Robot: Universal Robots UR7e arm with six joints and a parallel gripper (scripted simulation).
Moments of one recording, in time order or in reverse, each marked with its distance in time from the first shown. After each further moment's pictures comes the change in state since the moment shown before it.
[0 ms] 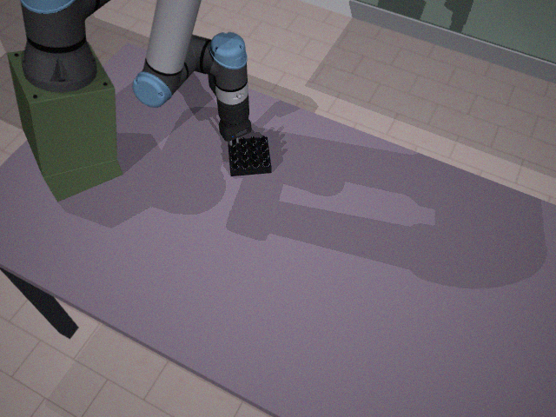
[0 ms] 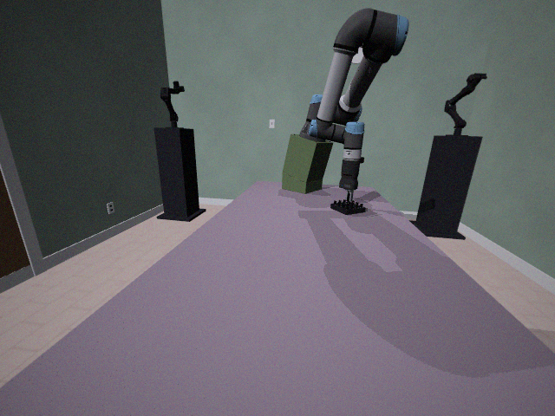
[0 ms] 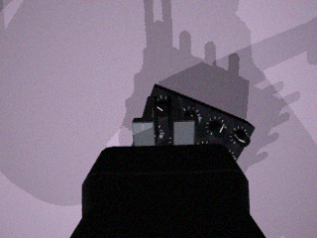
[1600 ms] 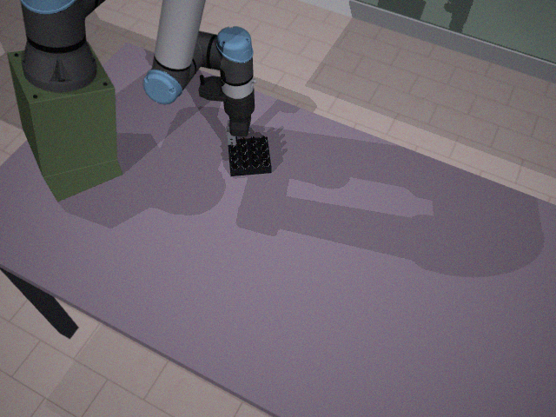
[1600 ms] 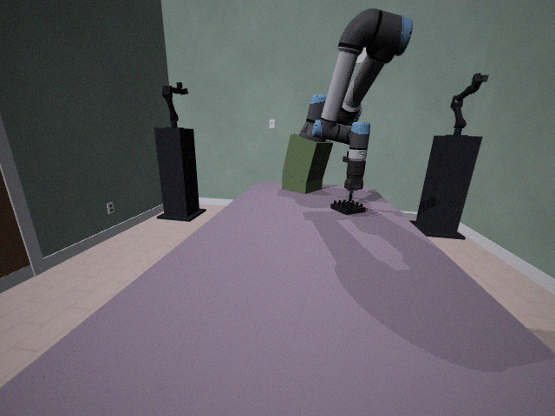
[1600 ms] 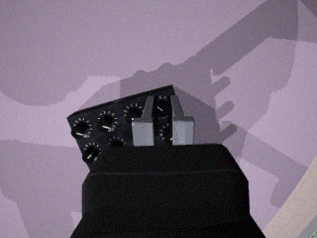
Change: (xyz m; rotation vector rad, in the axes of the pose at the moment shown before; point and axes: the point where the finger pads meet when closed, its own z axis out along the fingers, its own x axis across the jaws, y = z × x) arm 0.000 0.000 0.000 -0.001 -0.001 -0.942
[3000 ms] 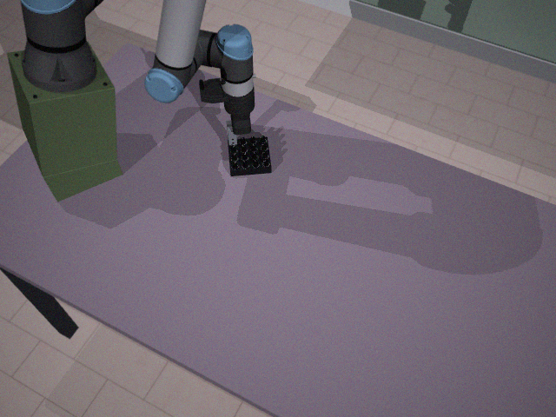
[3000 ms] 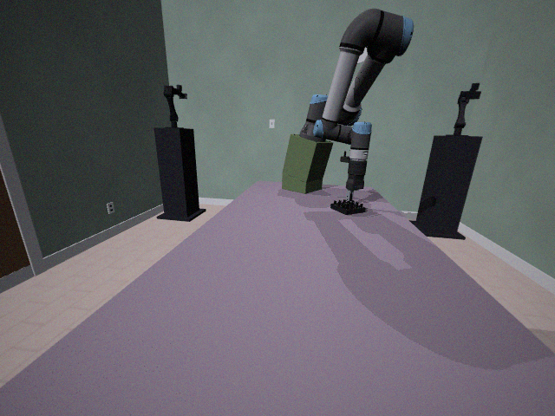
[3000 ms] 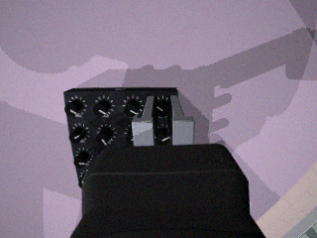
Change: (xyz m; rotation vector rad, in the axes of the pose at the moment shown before) arm 0.000 0.000 0.000 0.000 -0.001 -0.271
